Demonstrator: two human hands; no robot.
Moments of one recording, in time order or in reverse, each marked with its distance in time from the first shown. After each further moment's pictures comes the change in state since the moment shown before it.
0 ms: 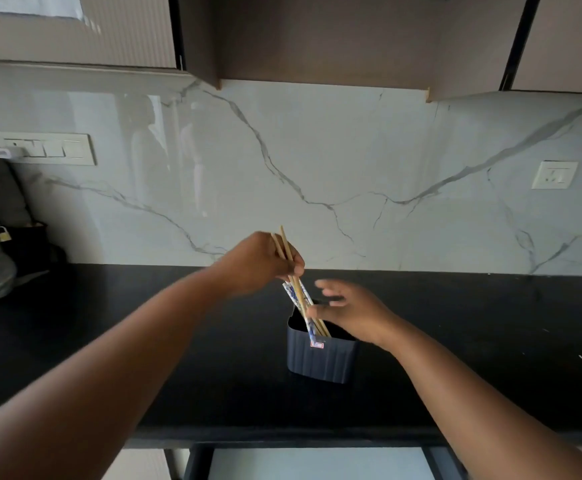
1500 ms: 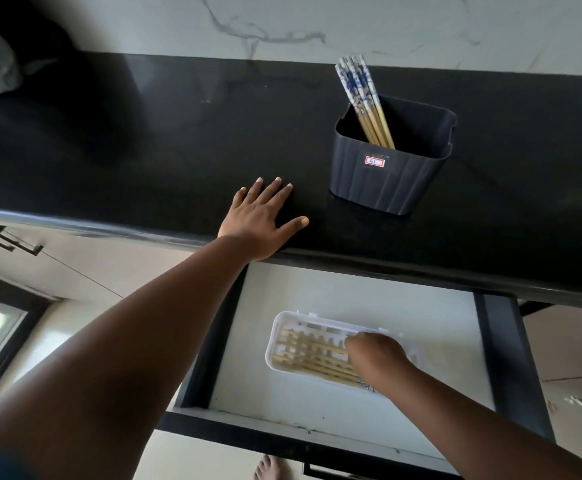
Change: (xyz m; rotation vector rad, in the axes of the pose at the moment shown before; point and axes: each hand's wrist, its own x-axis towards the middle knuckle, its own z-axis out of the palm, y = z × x) left_hand -0.080 -0.253 0.147 0.774 -0.079 -0.339; right_hand -0.112 0.231 0.214 -0.864 -0.772 0.074
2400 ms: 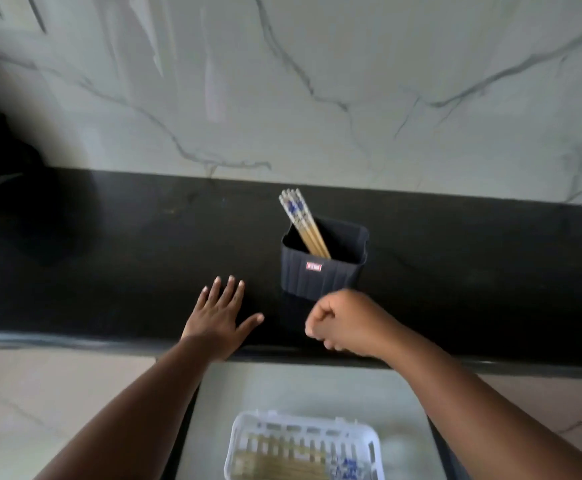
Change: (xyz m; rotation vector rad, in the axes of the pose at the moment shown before) left_hand 0.000 0.003 0.002 0.059 -0.026 -0.002; right_hand -0.086 0.022 -0.205 0.774 0.464 -0.001
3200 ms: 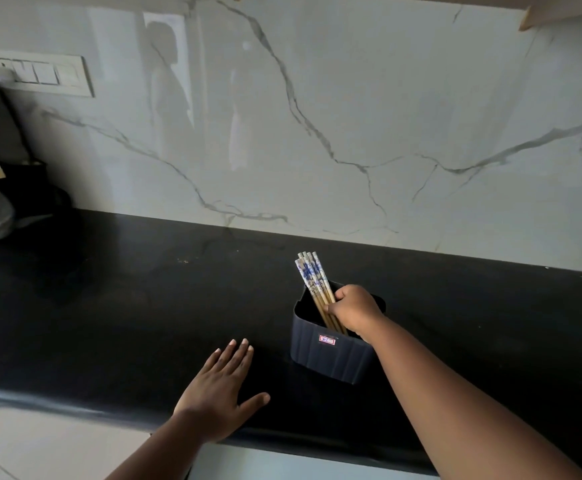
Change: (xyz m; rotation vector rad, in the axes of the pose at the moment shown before) left_hand 0.007 -0.008 -0.002 -0.021 0.040 0.113; right_hand 0.155 -0.008 -0.051 0.008 0.287 0.134
